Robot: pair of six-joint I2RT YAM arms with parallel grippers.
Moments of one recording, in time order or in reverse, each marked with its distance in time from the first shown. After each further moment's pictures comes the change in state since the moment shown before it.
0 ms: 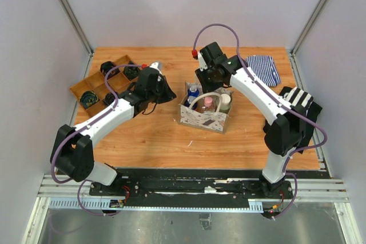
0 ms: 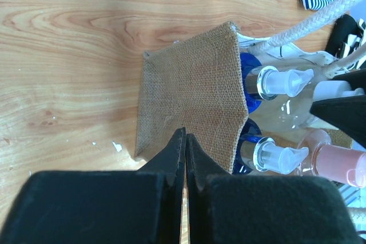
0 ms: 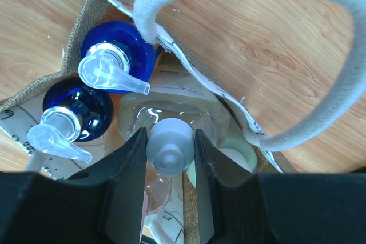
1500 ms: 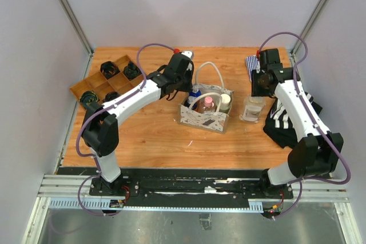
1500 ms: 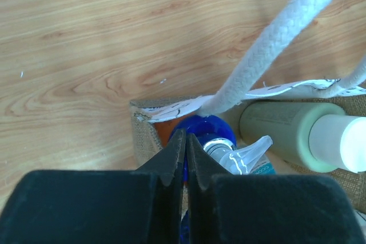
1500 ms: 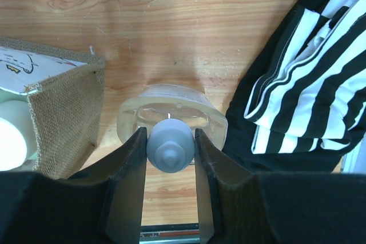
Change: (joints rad) left arm -0.156 0.348 0.476 -0.210 -0.173 0.252; right arm -0.445 -0.326 -0.344 0.005 0.106 0.107
